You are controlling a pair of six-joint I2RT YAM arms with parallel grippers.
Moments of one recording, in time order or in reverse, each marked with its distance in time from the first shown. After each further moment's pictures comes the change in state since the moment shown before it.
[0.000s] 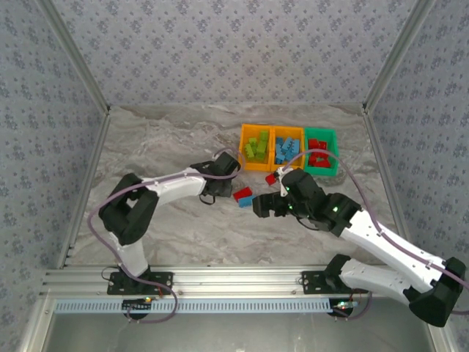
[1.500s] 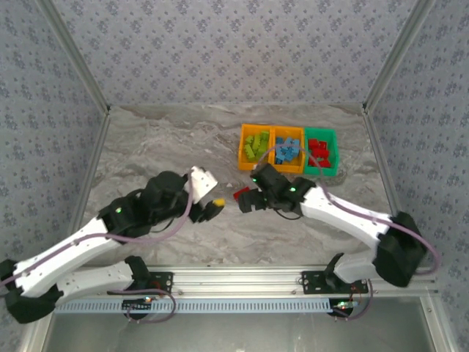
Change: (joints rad) left arm -0.245 -0.920 -0.179 -0.164 0.123 0.617; right arm 0.021 0.456 0.116 0.063 0.098 -0.027
